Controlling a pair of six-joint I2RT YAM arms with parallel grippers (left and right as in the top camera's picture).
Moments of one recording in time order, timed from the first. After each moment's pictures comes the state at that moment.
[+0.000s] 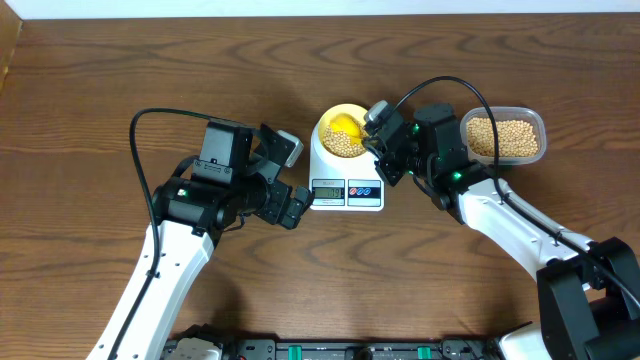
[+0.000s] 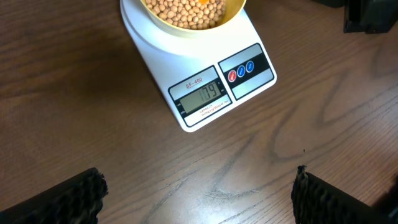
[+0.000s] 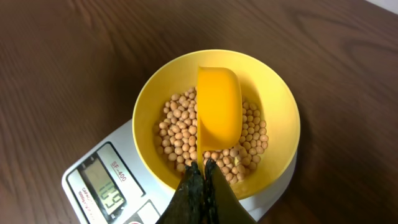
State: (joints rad) left arm -0.28 1.23 1.03 -0.85 0.34 0.17; right arm 0.41 1.63 0.89 0.08 -0.39 -0.25
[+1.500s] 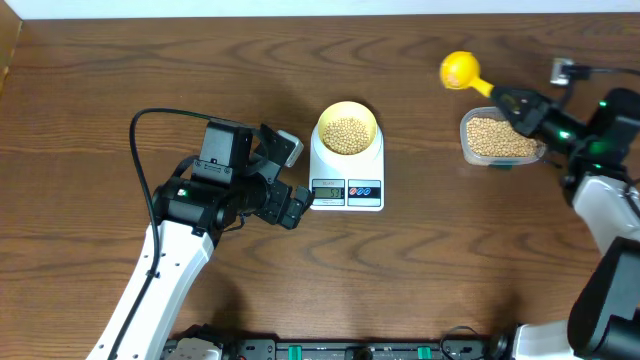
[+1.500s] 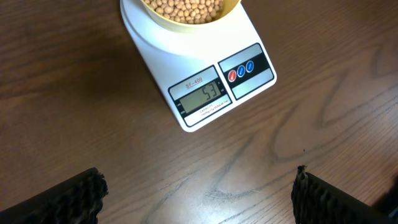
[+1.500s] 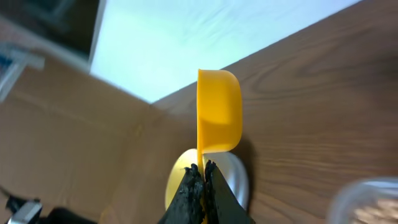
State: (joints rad) left arm -0.28 1.23 1.03 -0.85 0.34 0.17; right arm -0.33 1.63 0.89 0.38 -1.07 0.60
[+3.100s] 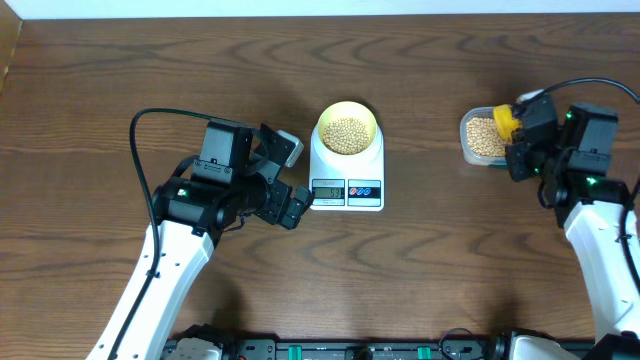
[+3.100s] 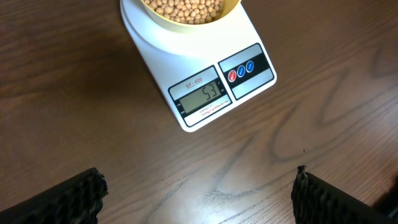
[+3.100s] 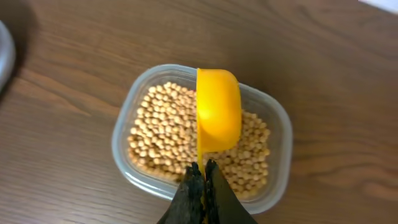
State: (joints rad) left arm -0.28 1.23 1.03 -0.85 0.34 0.17; right arm -0.15 1.34 0.90 -0.35 -0.16 -0.45
